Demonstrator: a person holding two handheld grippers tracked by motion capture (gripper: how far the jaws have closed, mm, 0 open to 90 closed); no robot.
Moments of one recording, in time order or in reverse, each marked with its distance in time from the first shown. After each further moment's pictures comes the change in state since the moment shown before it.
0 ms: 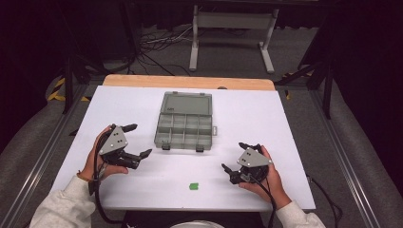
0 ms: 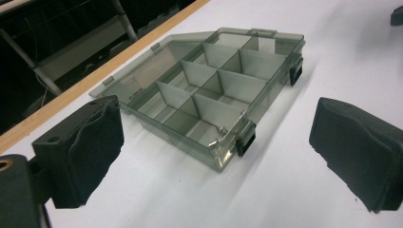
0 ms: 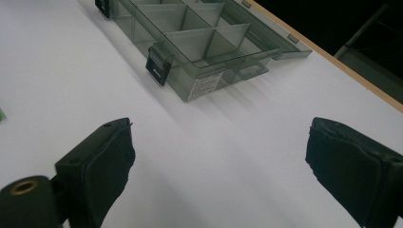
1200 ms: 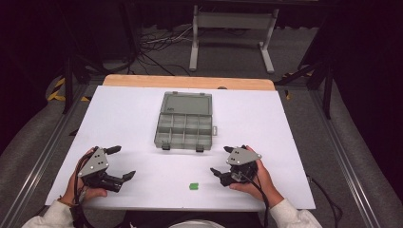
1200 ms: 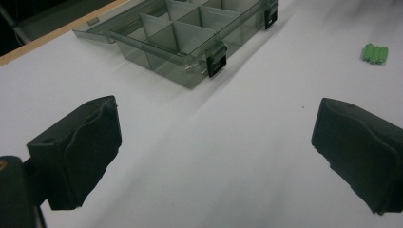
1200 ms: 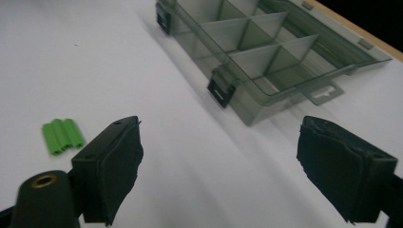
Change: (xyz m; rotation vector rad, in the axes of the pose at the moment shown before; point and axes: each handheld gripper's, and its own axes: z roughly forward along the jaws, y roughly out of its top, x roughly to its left) left arm -0.019 -0.053 -0.043 0.052 -0.038 -0.093; right arm 0.016 0.022 0.016 0.018 0.197 0.029
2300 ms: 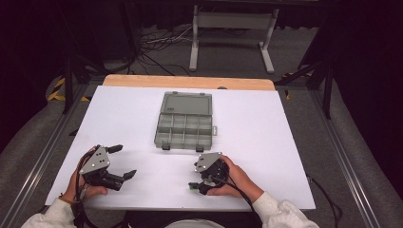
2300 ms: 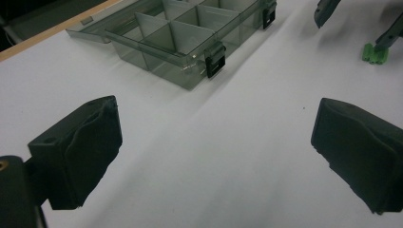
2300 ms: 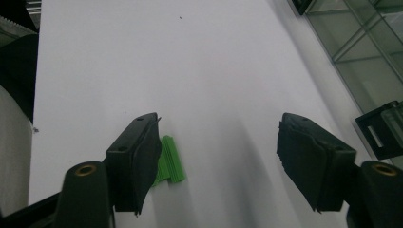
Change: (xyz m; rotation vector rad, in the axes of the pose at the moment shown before) left arm 0.005 0.001 0.005 0.002 -0.023 -0.001; right arm 0.038 0.030 0.055 0.197 0.297 -0.151
